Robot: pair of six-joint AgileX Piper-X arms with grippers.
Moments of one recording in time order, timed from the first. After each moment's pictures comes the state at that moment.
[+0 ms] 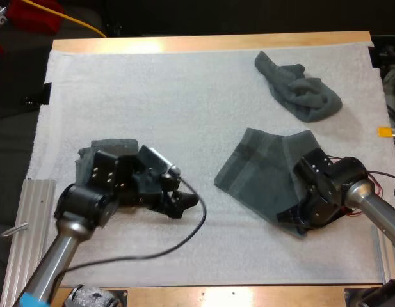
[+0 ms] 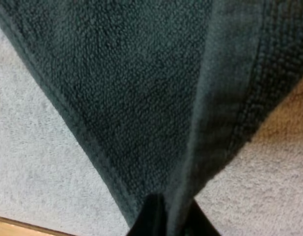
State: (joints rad) left arm -0.33 1.04 -0.81 0.83 0.65 -1.72; right arm 0.52 1.33 -0.84 1.25 -0.19 -1.54
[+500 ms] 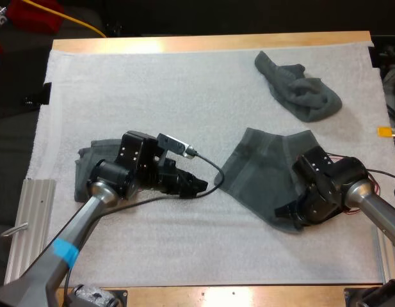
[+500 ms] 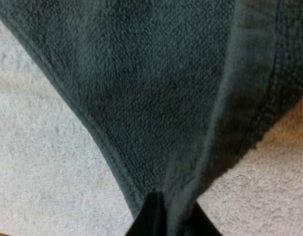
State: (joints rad) left arm -0.34 1.33 -0.81 0.63 0.61 -1.79; right arm 0.52 1.33 -0.84 1.19 -0.19 -1.51
